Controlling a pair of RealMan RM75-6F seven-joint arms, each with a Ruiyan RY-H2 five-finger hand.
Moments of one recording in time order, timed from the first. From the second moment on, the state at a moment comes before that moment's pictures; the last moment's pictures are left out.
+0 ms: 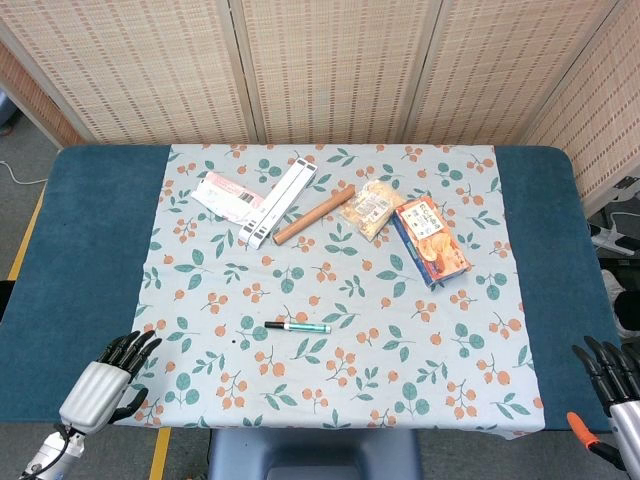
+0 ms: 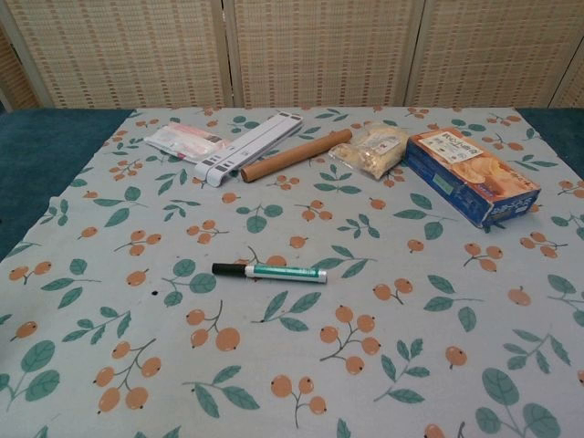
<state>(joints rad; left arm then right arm) -0.17 -1.21 0.12 -1.59 1.71 1.37 0.14 -0.18 -0.88 -0.11 -1.78 -1.82 1.71 -0.06</state>
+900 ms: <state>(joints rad) -0.22 -1.23 0.02 -1.57 1.64 1.39 0.04 0.08 -1.49 0.04 -1.81 -1.65 1.23 -0.62</state>
